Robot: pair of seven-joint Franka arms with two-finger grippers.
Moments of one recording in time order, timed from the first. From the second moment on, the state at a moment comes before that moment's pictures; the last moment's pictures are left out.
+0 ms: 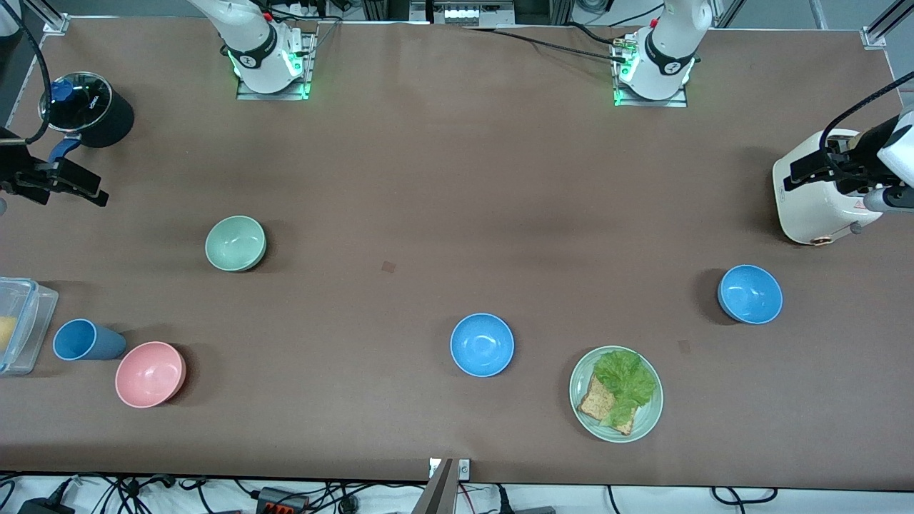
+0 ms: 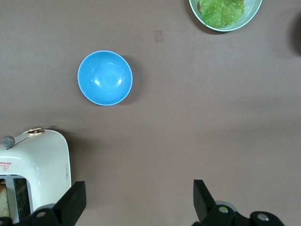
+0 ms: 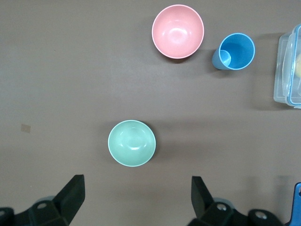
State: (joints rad) left arm 0.19 -0.01 -0.06 -1.75 -0.06 1.64 0.14; right arm -0.01 0.04 -0.08 -1.65 0.03 1.72 -0.06
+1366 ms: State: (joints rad) left arm 0.25 0.04 -0.06 -1.75 -0.06 1.65 0.15; right arm 0.01 0.40 -0.05 -1.73 -0.02 1.80 -0.06
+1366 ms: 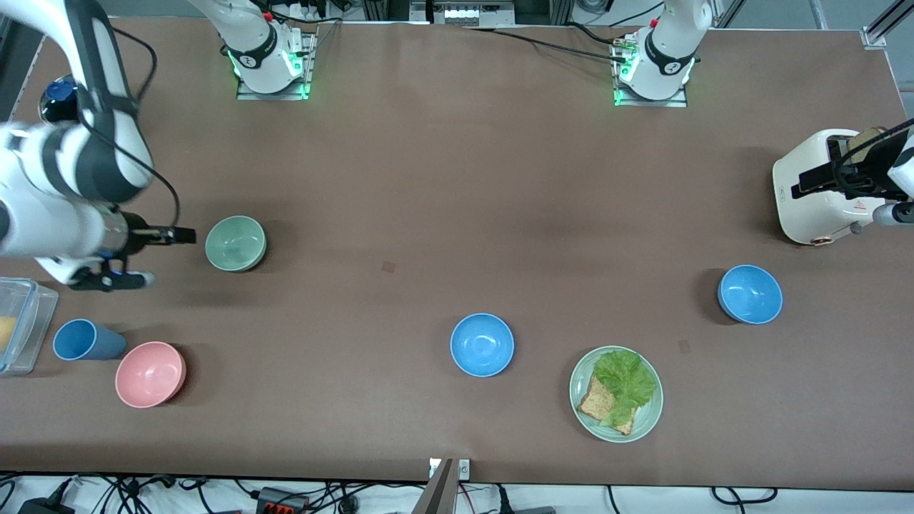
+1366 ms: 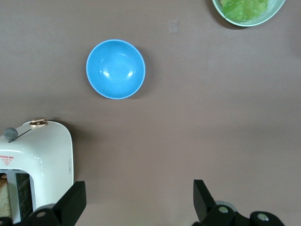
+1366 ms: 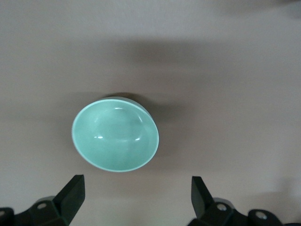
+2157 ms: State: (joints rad) left arm 0.35 0.15 -0.05 -1.92 -0.03 2.01 0.28; right arm -0.02 0.58 -0.06 -1.75 -0.02 1.84 -0.06
